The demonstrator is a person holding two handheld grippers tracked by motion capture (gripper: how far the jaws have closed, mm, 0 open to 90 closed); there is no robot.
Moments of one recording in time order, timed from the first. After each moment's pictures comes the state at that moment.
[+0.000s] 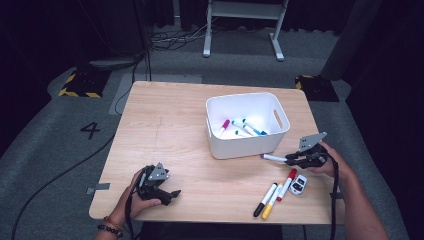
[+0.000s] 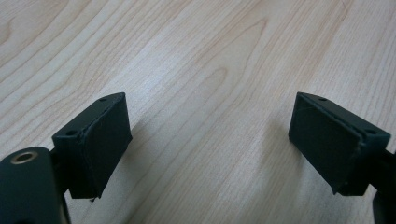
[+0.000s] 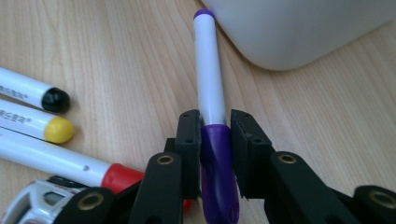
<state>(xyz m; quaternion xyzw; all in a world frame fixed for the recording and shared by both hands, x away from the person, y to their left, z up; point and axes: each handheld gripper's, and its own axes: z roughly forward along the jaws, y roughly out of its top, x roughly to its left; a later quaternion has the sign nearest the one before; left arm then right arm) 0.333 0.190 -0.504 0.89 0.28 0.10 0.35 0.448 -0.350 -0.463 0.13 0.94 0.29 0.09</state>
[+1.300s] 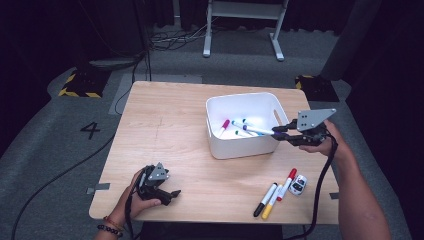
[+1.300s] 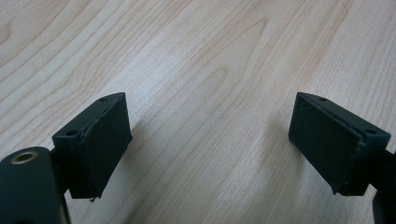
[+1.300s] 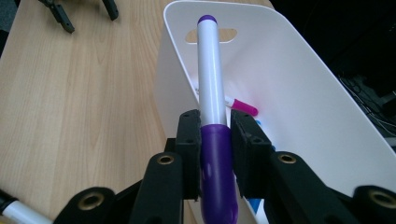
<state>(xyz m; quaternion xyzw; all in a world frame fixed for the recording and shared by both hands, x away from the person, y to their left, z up) 0.333 0.190 -0.504 0.89 0.28 0.10 0.35 0.431 -0.278 -0.331 0.02 0.90 0.40 0.18</state>
